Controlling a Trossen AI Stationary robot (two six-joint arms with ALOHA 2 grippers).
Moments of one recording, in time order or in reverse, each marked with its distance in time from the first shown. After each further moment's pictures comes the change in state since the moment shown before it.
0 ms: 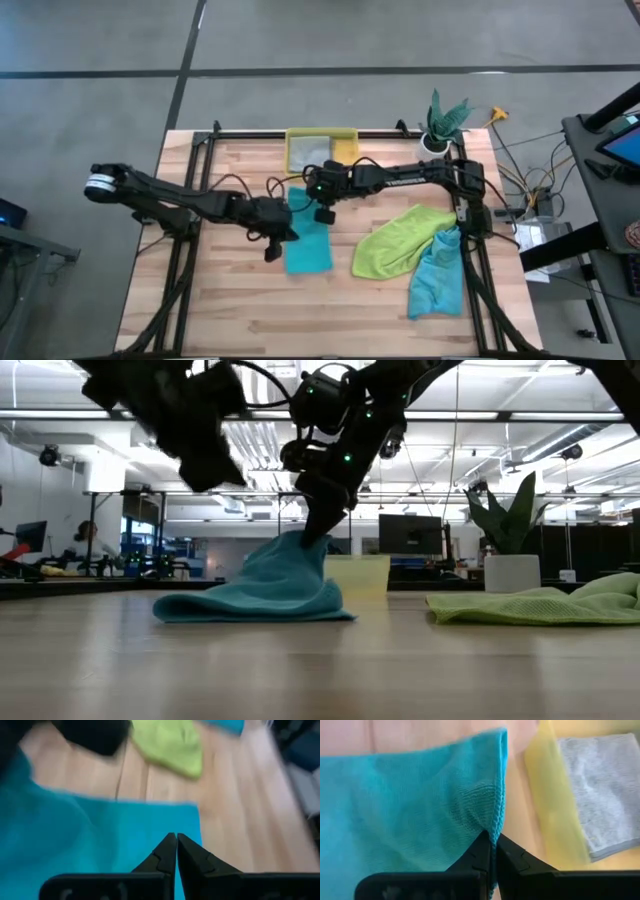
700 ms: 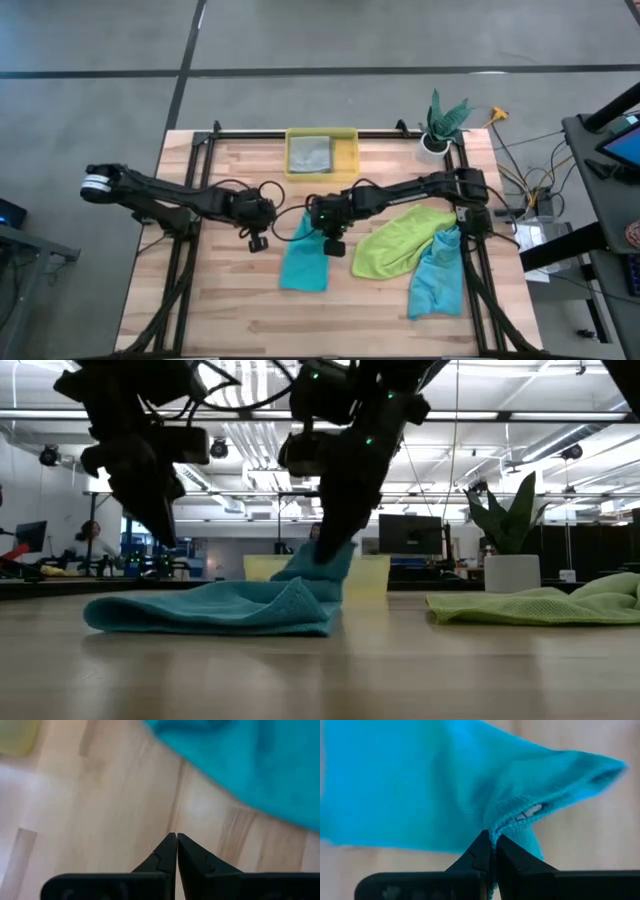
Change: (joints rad) left arm 0.022 -0.057 0.003 -0.490 -0.238 -0.011; right arm 0.134 -0.004 -0.053 -0.081 -0.239 0.130
